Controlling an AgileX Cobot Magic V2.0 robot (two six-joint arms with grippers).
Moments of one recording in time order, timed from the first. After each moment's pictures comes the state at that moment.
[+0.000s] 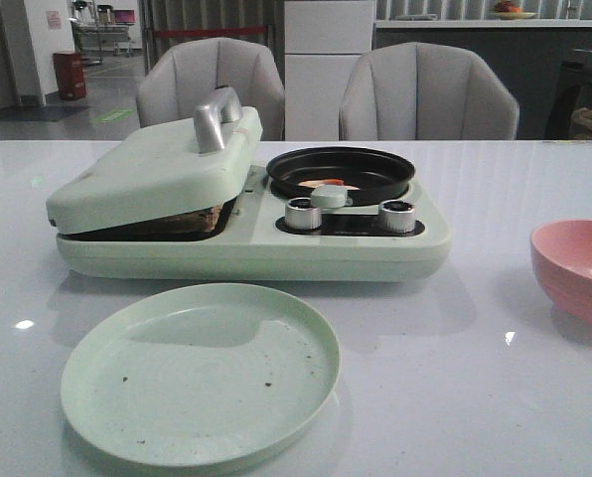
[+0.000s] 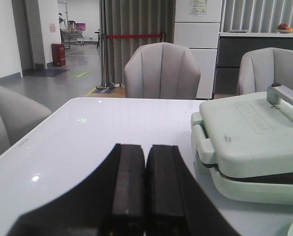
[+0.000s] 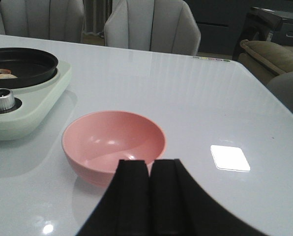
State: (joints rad) left arm 0.01 0.00 0.00 0.00 0.03 -0.04; right arm -0.10 -0.01 0.03 0.06 0.16 -0.15
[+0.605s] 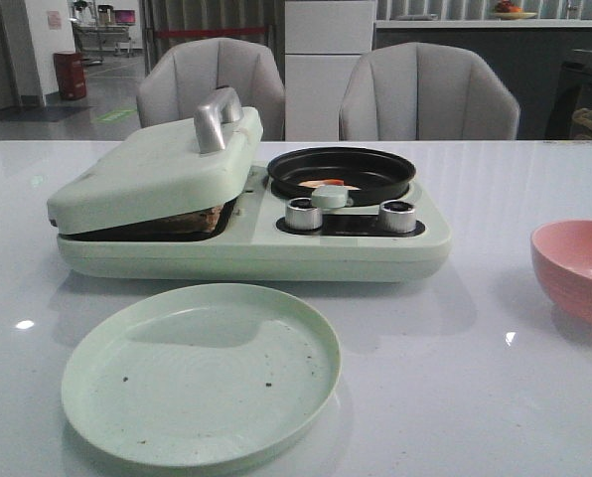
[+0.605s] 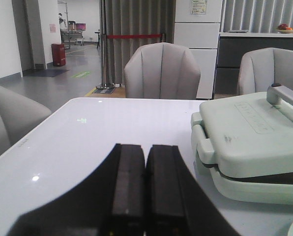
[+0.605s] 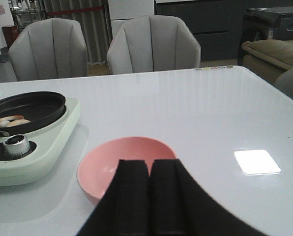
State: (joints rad) left arm 0.01 0.00 0.00 0.00 0.03 -0.04; right arm -0.10 -0.01 0.03 0.07 0.08 0.02
